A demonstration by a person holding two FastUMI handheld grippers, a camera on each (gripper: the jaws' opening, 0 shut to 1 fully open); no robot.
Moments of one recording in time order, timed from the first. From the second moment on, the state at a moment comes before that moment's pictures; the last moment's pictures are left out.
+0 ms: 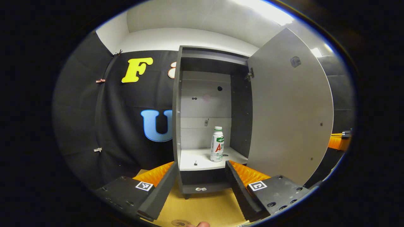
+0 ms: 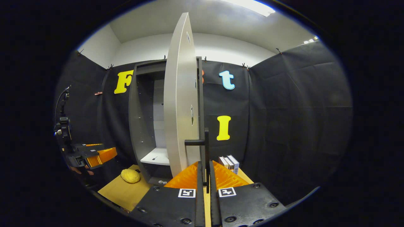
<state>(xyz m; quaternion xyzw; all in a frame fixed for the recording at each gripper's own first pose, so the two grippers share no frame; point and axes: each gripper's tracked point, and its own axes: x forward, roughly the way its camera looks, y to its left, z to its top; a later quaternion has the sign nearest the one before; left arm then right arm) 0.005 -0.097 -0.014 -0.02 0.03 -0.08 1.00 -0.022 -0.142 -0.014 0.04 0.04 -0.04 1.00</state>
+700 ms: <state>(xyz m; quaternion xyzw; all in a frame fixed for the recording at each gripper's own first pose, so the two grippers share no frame) 0.064 -0.150 -0.008 -0.01 0.02 -0.11 0.99 -0.046 -0.173 0.003 0.04 0.02 -0.06 1.00</state>
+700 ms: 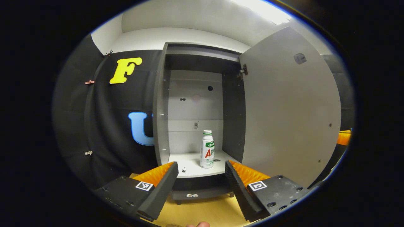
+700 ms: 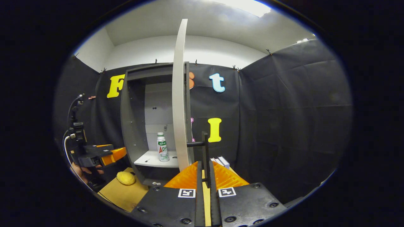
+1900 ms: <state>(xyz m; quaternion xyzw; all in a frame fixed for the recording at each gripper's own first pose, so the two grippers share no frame) 0.312 -0.221 -0.066 0.00 0.05 -0.08 1.00 -0.063 -0.184 0.004 0.05 0.00 -0.03 1.00</state>
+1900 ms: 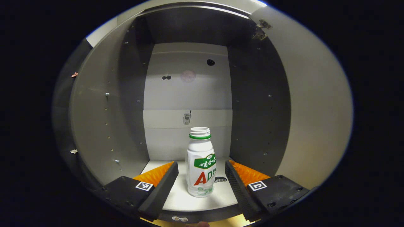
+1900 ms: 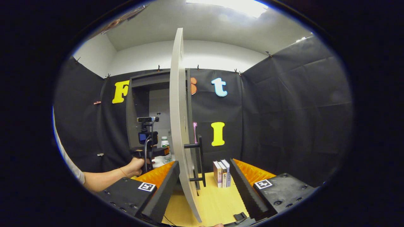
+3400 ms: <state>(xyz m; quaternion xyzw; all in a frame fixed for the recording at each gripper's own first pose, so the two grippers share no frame) 0.195 -0.142 -0.009 0.00 0.00 -0.10 1.00 -0.075 -0.103 0.010 0.05 -0.03 0.03 1.00</state>
